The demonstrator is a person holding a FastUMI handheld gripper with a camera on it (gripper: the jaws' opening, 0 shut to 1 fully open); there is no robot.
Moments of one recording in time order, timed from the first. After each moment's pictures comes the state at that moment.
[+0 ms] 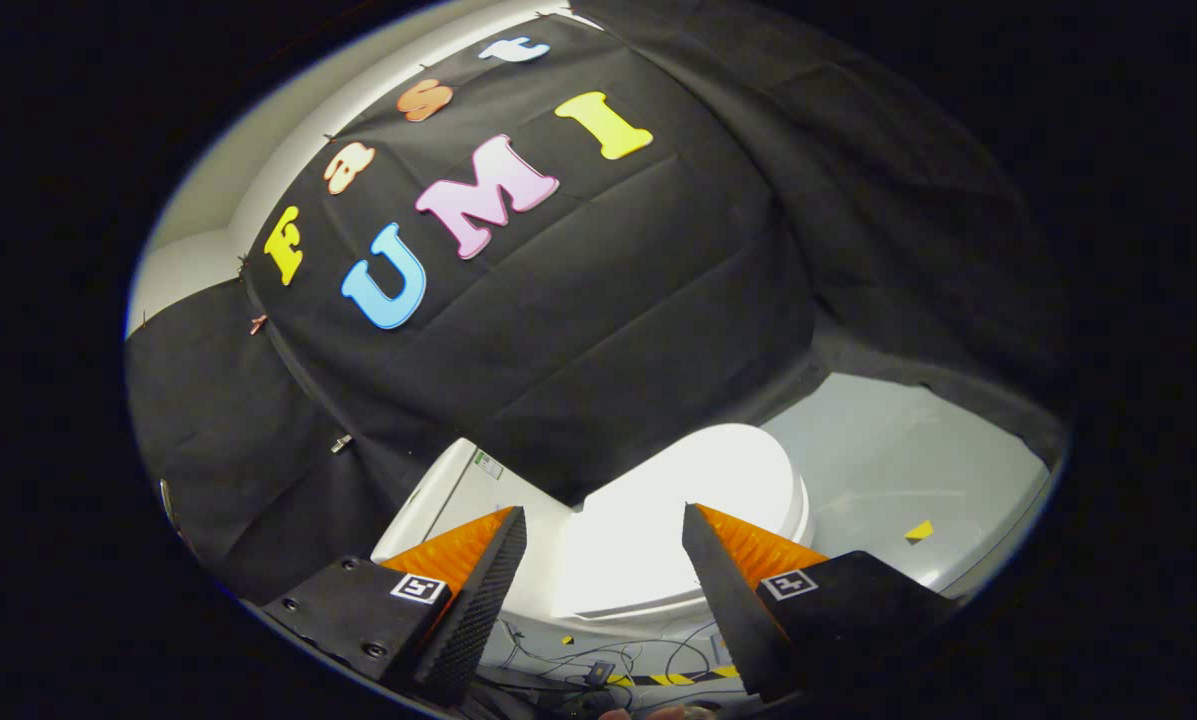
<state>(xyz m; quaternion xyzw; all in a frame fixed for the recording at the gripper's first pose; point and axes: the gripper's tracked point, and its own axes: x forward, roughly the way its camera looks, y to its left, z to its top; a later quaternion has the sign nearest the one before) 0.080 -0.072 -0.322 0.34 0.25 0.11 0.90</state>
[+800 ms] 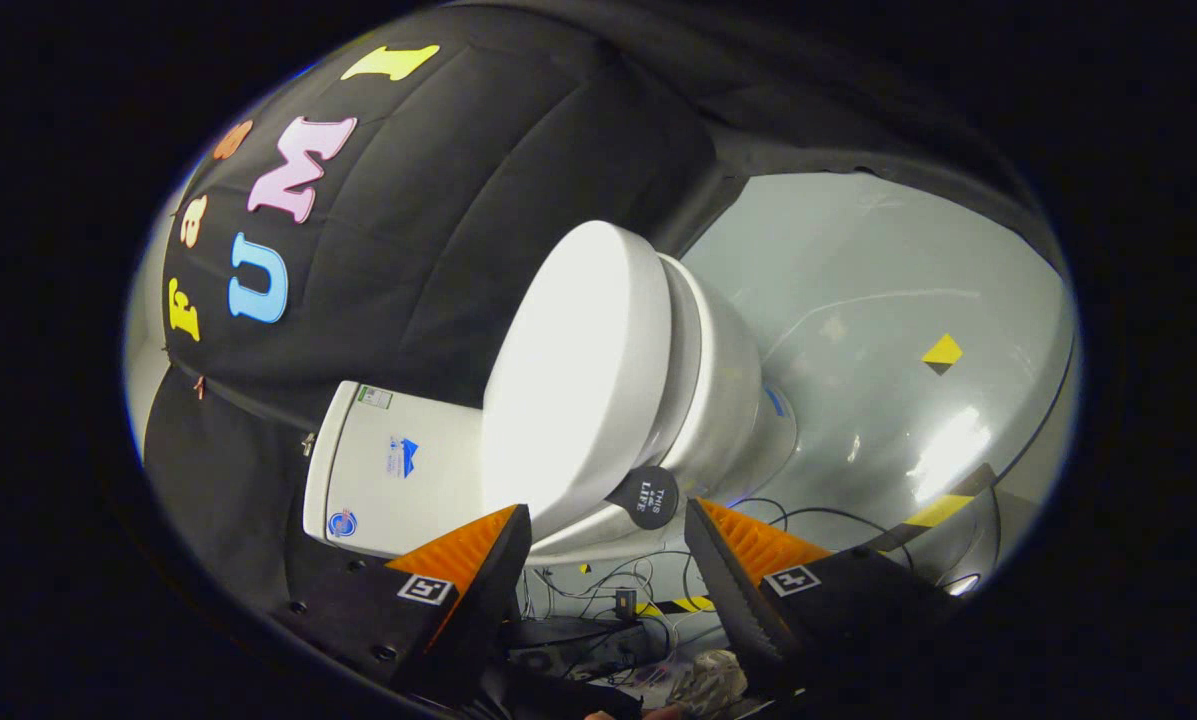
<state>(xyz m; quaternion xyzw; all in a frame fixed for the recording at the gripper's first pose) 0.067 -0.070 -0.569 0.46 0.44 0.09 0.77</state>
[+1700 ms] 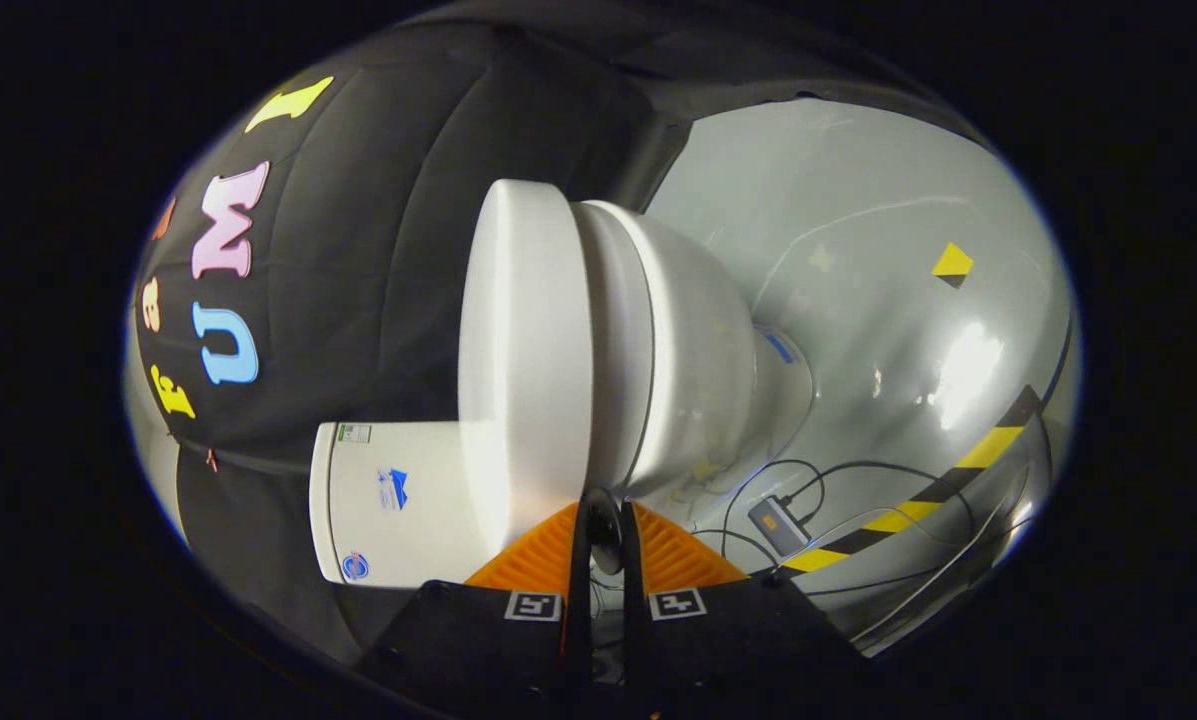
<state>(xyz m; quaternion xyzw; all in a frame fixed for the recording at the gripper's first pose) 0.083 -0.052 -0.604 0.53 0.46 0.06 0.71</state>
